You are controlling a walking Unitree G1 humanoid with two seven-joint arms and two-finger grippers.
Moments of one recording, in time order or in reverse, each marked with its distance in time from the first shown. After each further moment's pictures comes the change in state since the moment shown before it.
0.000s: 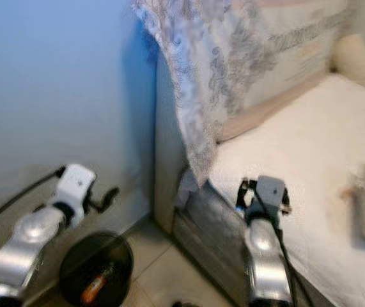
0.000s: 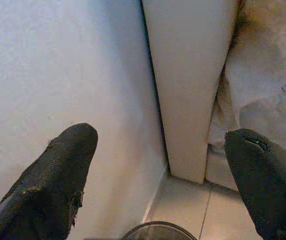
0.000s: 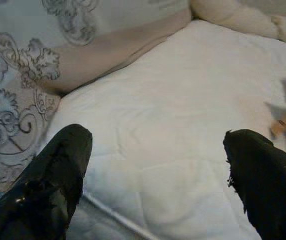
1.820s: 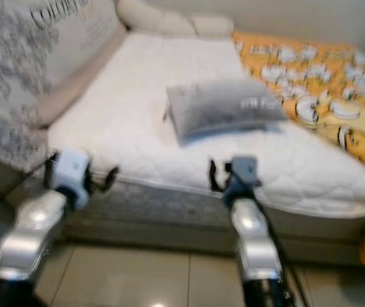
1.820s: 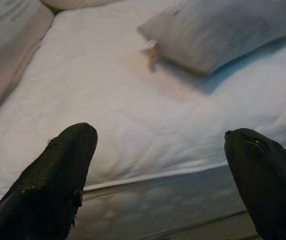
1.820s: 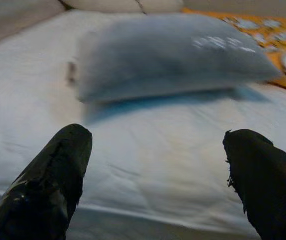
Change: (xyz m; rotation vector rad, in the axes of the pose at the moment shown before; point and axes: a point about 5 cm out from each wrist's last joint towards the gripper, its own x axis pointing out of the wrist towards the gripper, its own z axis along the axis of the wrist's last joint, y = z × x) left arm 0.017 -0.004 0.031 -0.116 -0.182 0.029; right arm 0.013 0.030 0.027 -0.001 -0.055 0.314
